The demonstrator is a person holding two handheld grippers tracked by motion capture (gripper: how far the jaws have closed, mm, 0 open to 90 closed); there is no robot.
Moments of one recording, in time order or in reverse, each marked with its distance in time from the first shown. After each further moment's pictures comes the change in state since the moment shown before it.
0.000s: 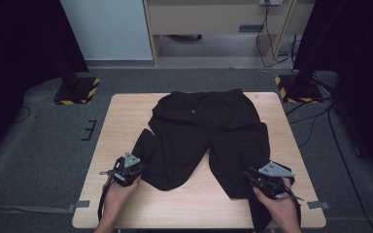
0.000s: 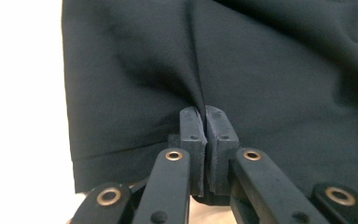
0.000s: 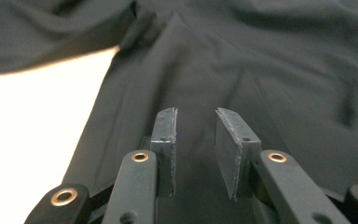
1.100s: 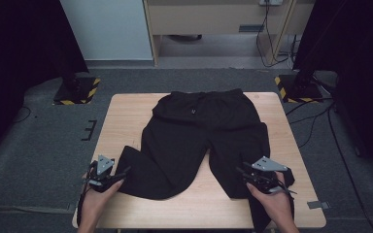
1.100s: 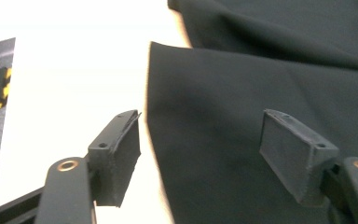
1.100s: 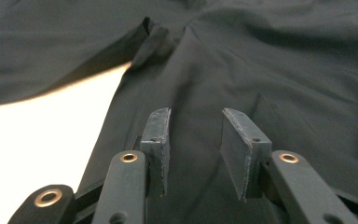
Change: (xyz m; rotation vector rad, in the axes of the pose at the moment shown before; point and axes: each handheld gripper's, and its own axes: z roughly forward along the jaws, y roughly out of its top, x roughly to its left) left arm 0.058 -0.021 -0.026 -0.147 0.111 -0.072; right arm 0.006 0.010 0.005 0.000 0.008 -0.025
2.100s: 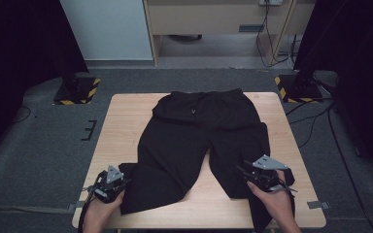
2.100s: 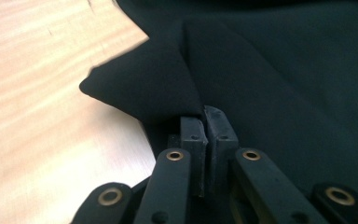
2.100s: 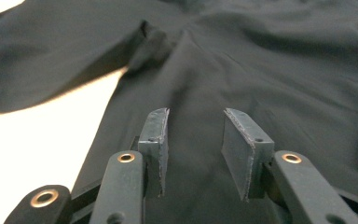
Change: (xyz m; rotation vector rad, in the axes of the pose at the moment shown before) left arm -0.052 -0.013 -0.038 0.201 -0.067 0.082; right arm -0.003 0.009 0.012 -0.010 0.023 -0.018
